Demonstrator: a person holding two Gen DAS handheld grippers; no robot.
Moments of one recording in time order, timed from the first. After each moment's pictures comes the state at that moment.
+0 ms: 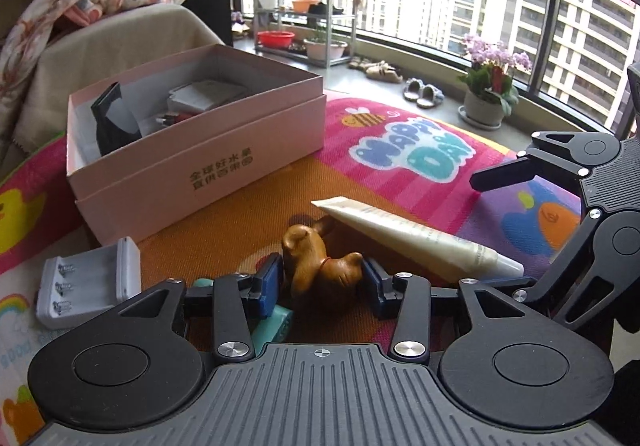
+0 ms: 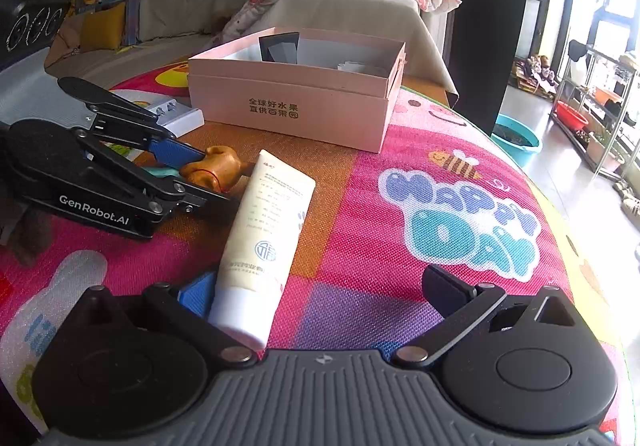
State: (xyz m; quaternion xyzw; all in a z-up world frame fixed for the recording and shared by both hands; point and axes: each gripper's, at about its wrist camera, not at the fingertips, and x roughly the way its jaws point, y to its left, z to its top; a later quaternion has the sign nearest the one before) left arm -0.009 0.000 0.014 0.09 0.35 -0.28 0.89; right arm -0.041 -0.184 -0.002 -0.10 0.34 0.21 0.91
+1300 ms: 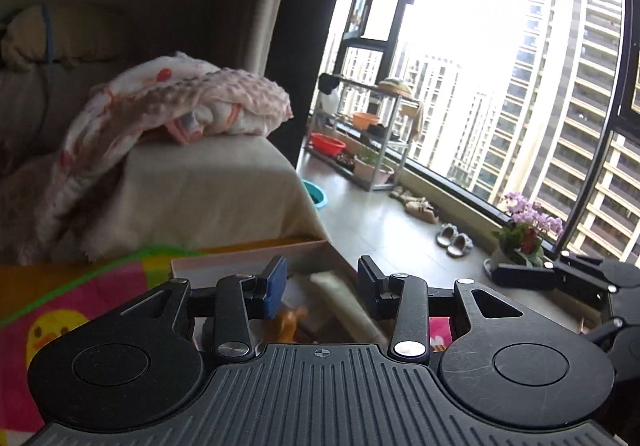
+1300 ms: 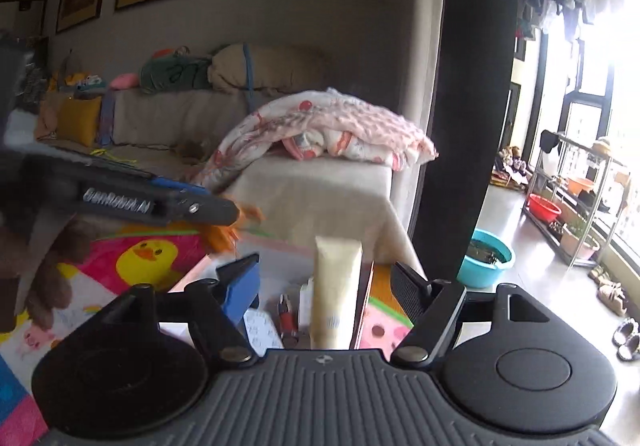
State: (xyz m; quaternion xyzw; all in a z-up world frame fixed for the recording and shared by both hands) left arm 0.101 0.080 0.129 -0.07 0.24 -0.22 0.94; right arm 0.049 -0.146 0.126 -0.09 0.21 0.20 0.95
